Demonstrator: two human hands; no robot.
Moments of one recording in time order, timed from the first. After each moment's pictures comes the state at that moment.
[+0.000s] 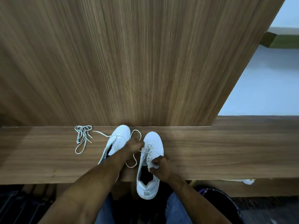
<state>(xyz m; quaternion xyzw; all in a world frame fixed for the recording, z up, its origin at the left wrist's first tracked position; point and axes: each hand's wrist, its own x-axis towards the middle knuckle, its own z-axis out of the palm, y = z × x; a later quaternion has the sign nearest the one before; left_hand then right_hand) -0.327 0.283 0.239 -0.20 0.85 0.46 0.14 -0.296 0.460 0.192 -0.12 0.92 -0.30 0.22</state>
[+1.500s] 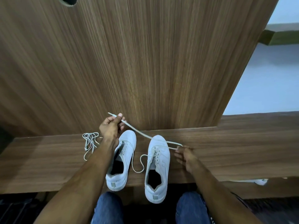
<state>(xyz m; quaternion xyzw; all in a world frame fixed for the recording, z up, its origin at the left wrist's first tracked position) -0.326 0.225 0.327 -0.27 0.48 0.81 -0.22 -0.345 0.492 0.215 0.25 0.62 -0.72 0.18</state>
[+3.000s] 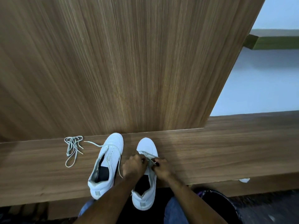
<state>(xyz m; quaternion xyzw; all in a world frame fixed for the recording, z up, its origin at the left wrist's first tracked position) -0.301 0.327 0.204 -0.12 0.98 0.18 0.03 -0.330 0.463 0.169 -0.04 0.91 -0.37 0.19</state>
